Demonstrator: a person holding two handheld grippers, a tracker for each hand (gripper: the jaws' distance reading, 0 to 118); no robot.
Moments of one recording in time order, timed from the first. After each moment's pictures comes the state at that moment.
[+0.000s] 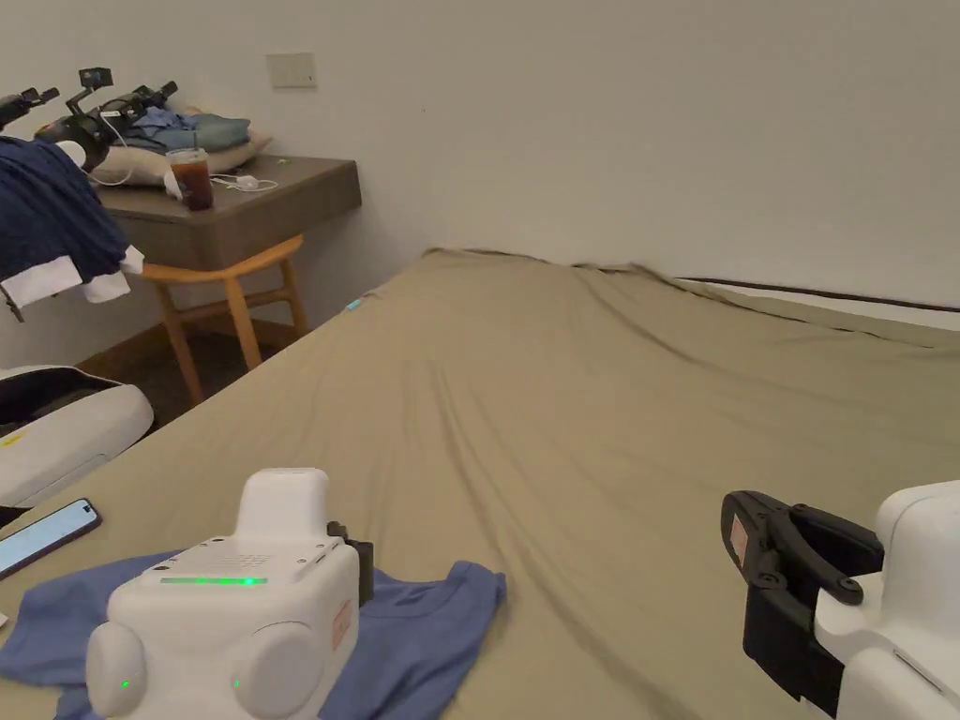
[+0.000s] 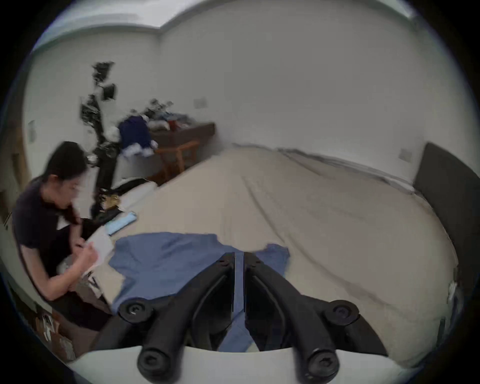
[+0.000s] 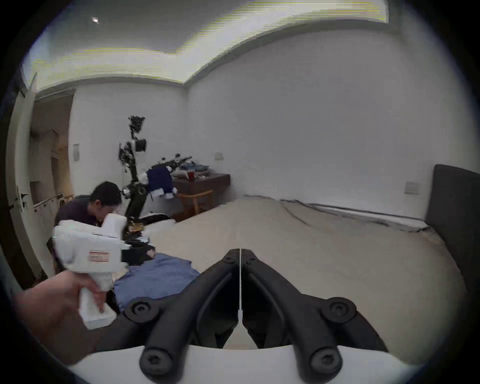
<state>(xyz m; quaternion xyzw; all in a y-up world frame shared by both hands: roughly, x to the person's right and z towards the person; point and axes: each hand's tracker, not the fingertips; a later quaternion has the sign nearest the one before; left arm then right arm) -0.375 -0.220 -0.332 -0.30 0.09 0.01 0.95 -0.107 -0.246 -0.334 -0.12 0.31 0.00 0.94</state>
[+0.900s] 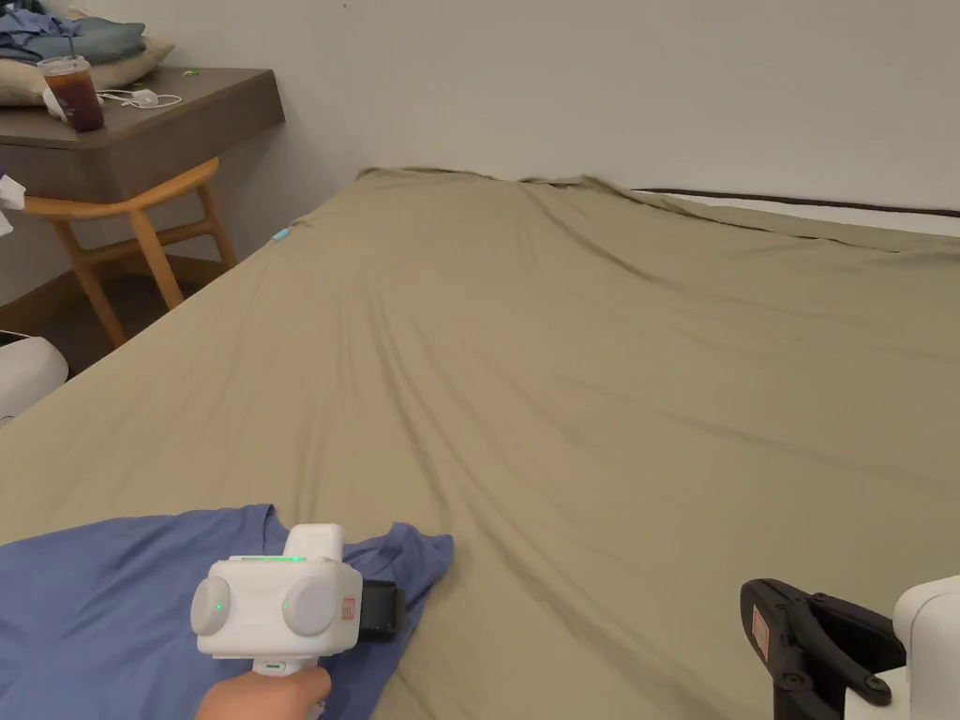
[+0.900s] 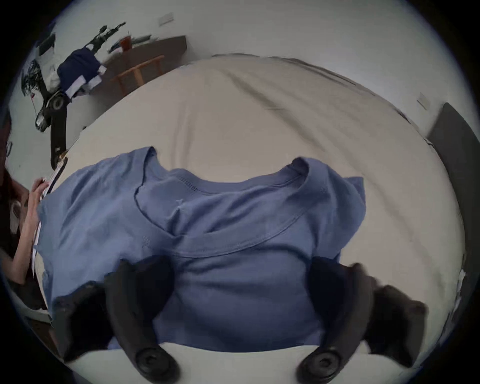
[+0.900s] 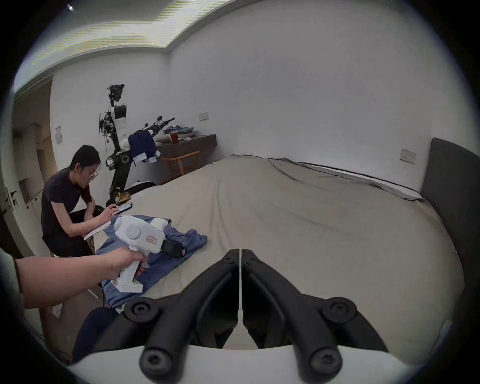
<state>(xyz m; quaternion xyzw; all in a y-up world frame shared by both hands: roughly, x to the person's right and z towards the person) -0.459 -0.416 -0.490 -0.50 0.06 0.02 0.86 -0.096 -0.312 -0.380 -0.22 0.29 0.03 0.93</state>
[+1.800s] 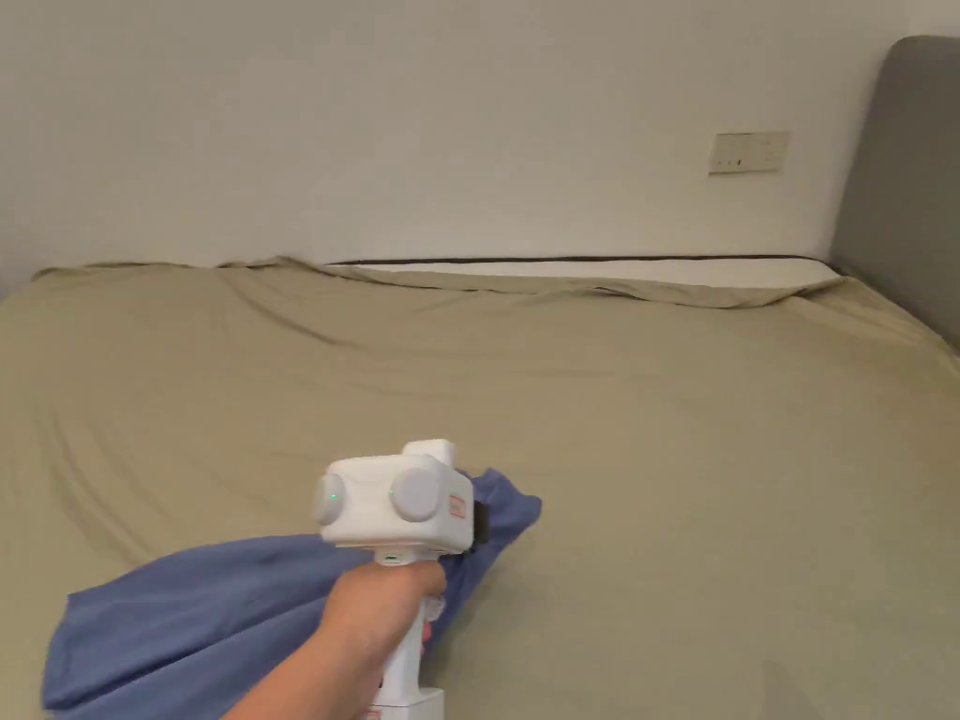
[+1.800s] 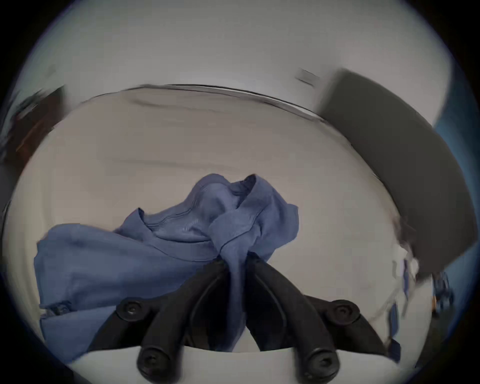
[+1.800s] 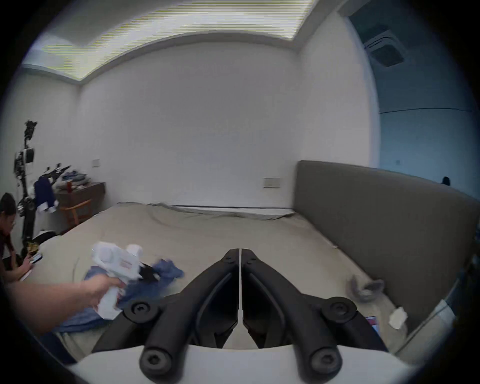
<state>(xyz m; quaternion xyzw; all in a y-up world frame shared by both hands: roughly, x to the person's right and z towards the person) -0.062 -0.307 -0.607 -0.45 -0.28 -0.03 0.85 0.178 -0.206 -0.306 -0.10 -0.06 0.02 0.99</state>
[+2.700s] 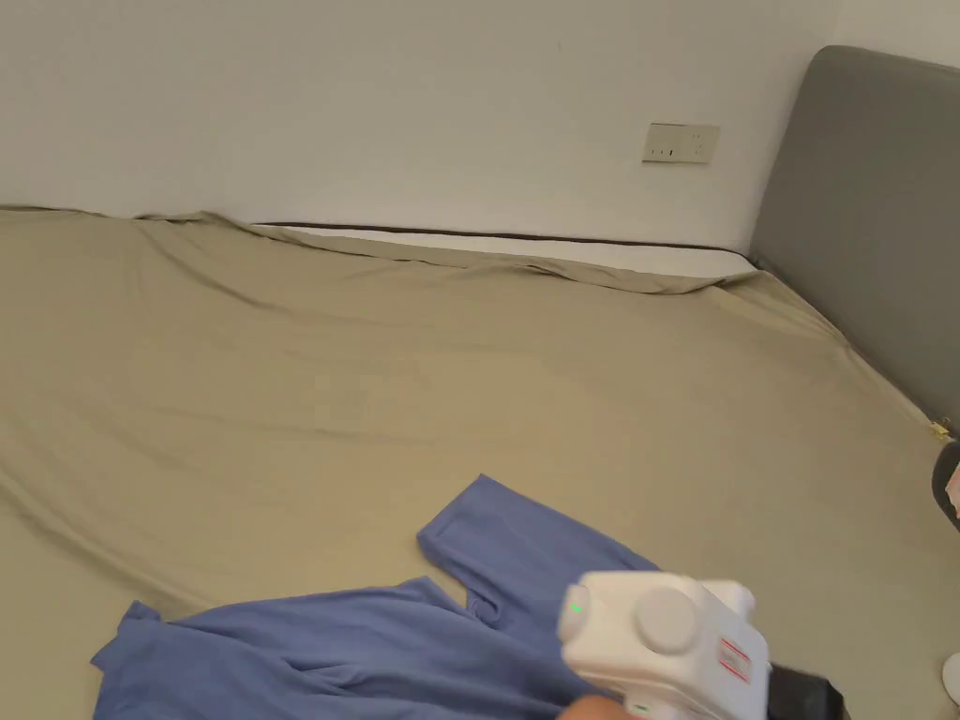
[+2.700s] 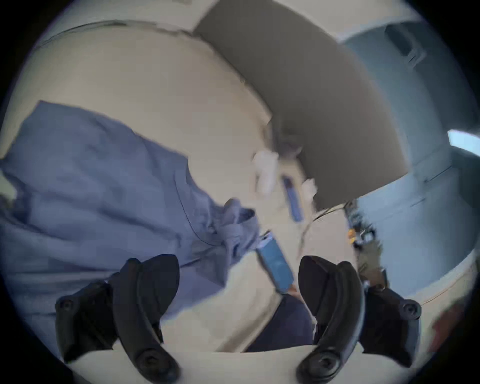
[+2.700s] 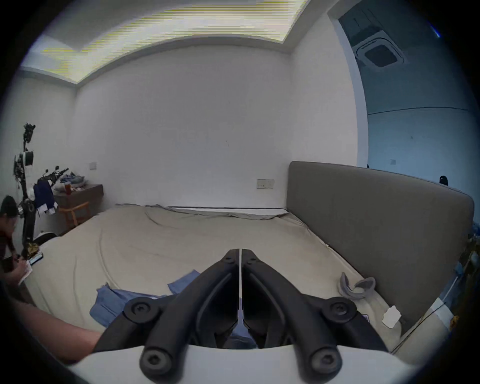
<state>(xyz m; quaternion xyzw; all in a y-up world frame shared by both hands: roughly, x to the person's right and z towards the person) 0.082 -0.299 -0.500 -0.55 -0.54 0.07 0.63 0.196 -0.206 -0.281 -0.09 -0.05 0.01 0.99</state>
